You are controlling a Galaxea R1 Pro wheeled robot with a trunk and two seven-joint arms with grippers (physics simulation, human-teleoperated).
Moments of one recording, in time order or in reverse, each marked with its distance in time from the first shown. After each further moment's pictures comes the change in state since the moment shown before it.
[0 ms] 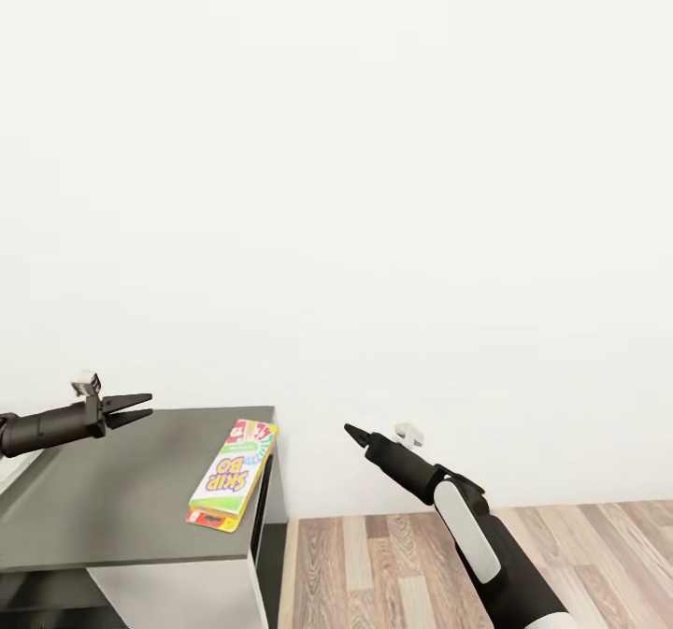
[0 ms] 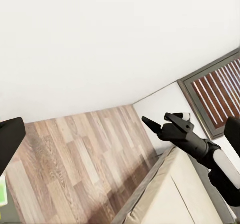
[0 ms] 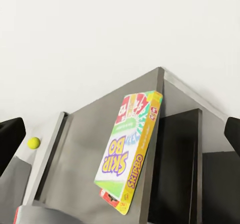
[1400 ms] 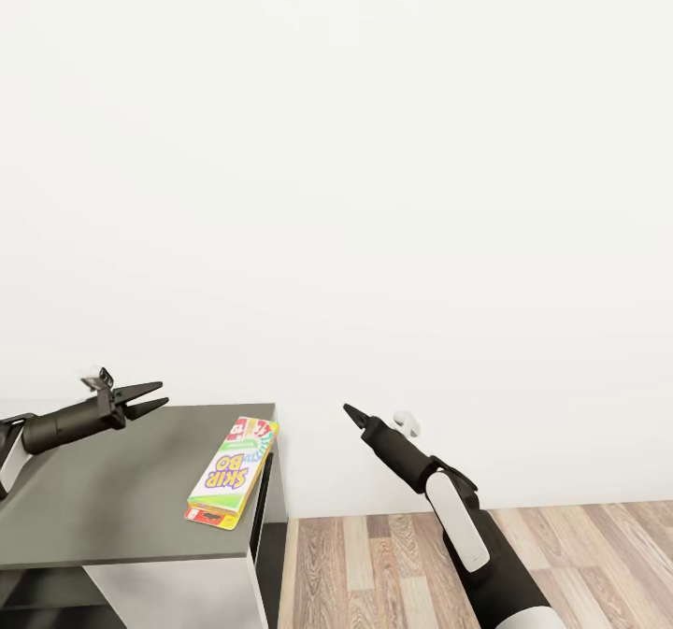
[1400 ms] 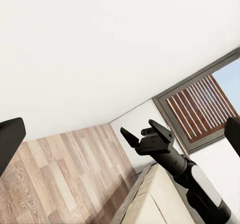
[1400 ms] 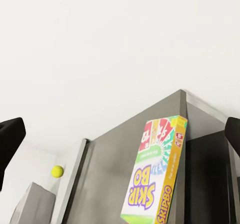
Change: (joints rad) left arm -0.005 -0.068 0.055 0.014 0.067 -0.008 0.000; right arm -0.012 0.075 -0.075 0.003 -0.033 -0.047 0.016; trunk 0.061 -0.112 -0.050
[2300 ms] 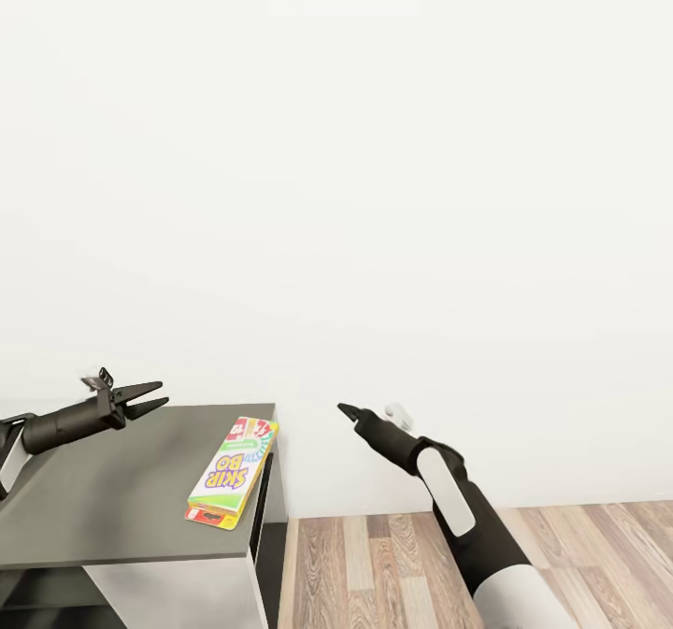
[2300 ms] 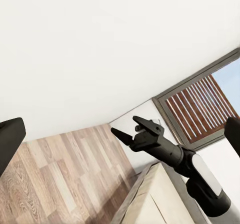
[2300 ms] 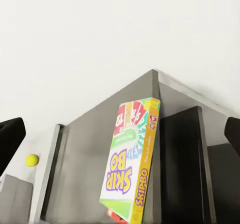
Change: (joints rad) left arm 0.000 0.000 0.000 0.000 0.002 0.000 0.000; right arm -0.103 0.018 0.004 0.083 -0.005 0.114 -0.170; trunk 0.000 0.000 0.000
